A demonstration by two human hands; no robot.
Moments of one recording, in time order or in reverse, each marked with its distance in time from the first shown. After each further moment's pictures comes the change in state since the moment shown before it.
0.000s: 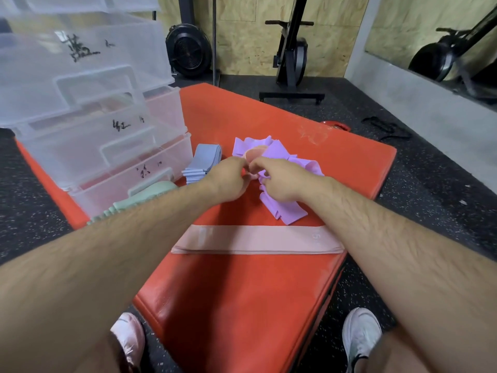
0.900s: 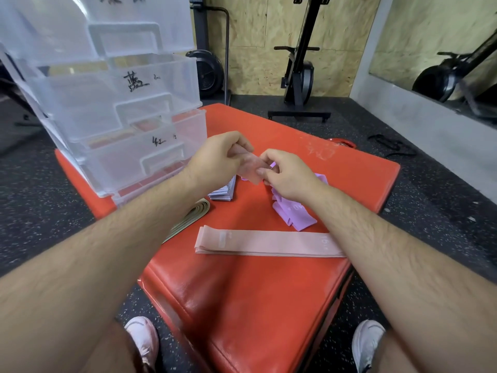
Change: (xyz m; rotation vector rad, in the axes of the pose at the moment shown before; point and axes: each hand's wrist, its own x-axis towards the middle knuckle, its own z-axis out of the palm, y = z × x) left_hand -0.053 0.028 -0.102 -0.268 0.258 0.034; right_hand -0.026 -0.050 -0.023 0.366 0.324 -0.137
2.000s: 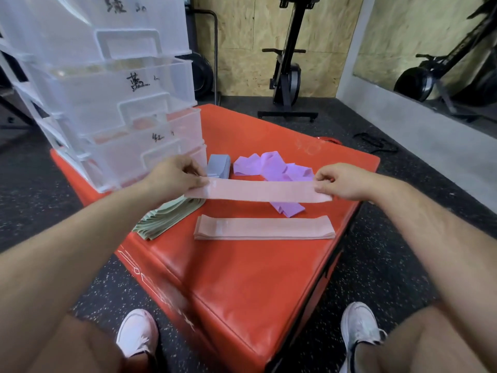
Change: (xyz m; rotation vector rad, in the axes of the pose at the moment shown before) left_hand -0.054 -0.042 -0.035 -0.047 -0.041 -0.372; right_hand -0.069 0.060 -0.092 -0.399 -0.256 0.254
